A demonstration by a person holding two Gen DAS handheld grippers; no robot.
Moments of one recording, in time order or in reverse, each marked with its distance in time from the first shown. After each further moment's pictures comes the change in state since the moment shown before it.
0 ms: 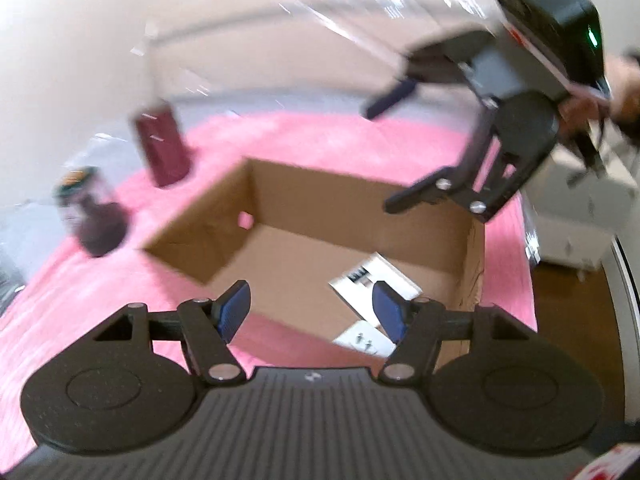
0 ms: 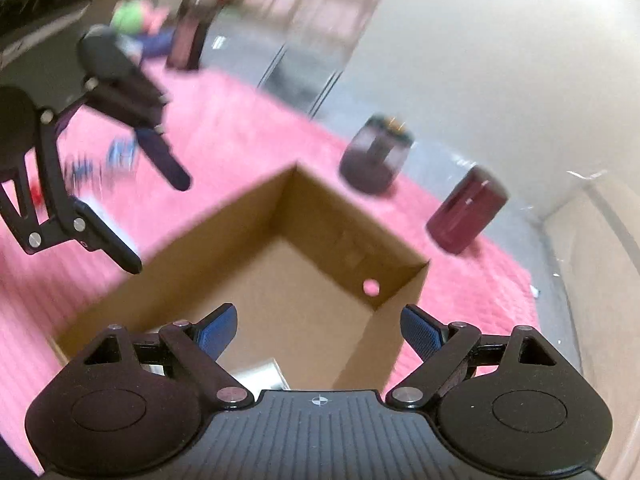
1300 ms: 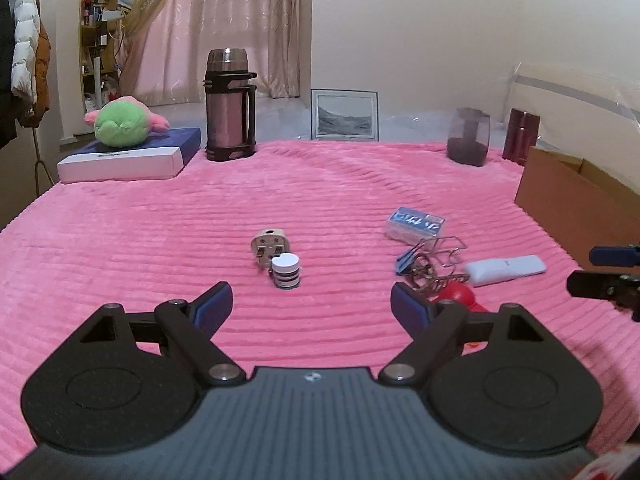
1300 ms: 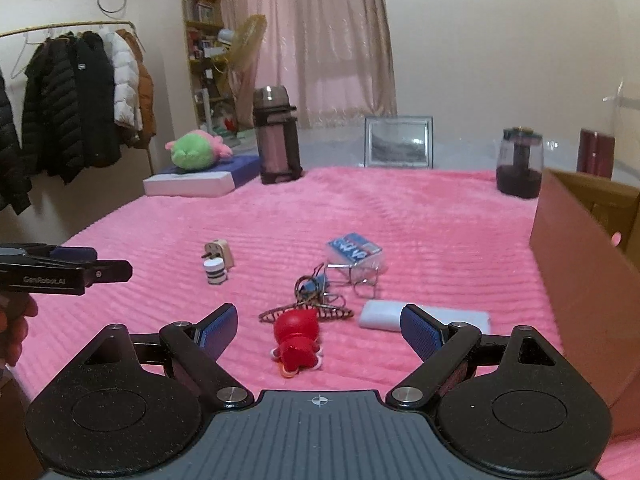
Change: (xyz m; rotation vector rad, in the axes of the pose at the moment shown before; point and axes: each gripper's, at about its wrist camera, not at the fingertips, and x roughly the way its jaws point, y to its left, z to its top) left arm -0.254 0.023 -0.315 -0.663 -0.080 0.792; right arm 0.031 0.309 0.029 0.440 -0.217 0.217
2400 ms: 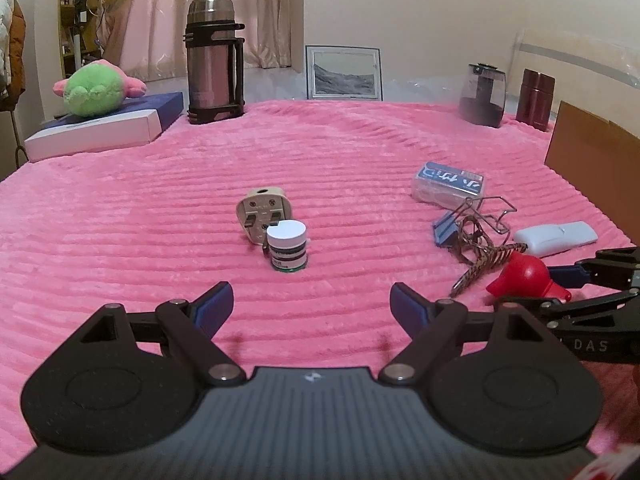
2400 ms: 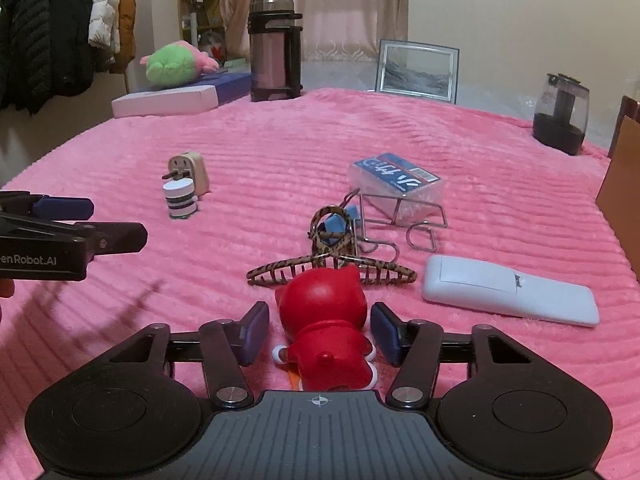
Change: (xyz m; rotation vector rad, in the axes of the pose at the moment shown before) left arm 0.105 0.014 -0.022 0.021 0.080 -0.030; right arm 0.141 0.027 -0.029 -0.070 0.178 -0.075
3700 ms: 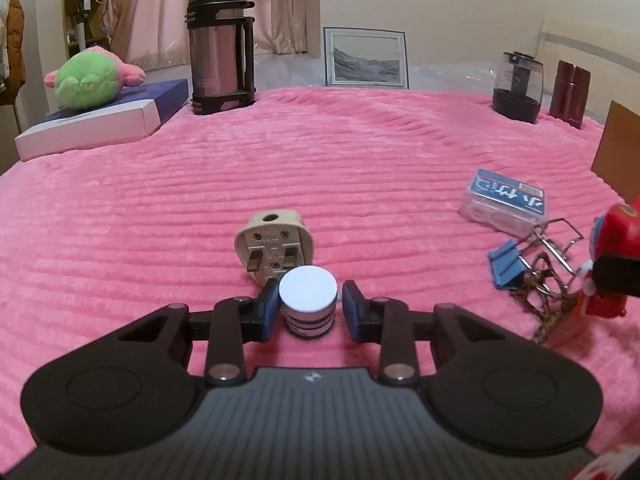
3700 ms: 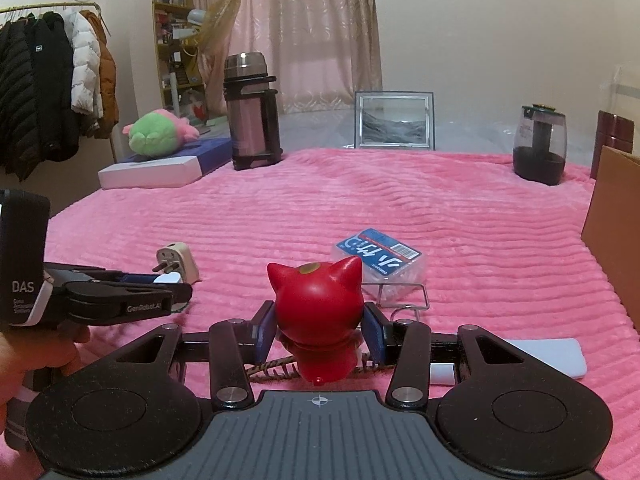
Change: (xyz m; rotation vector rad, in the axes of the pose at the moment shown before) left arm 0.072 0.007 0.031 -0.014 0.041 0.050; right arm -0.017 -0.012 0.038 0.100 -0.165 -0.003
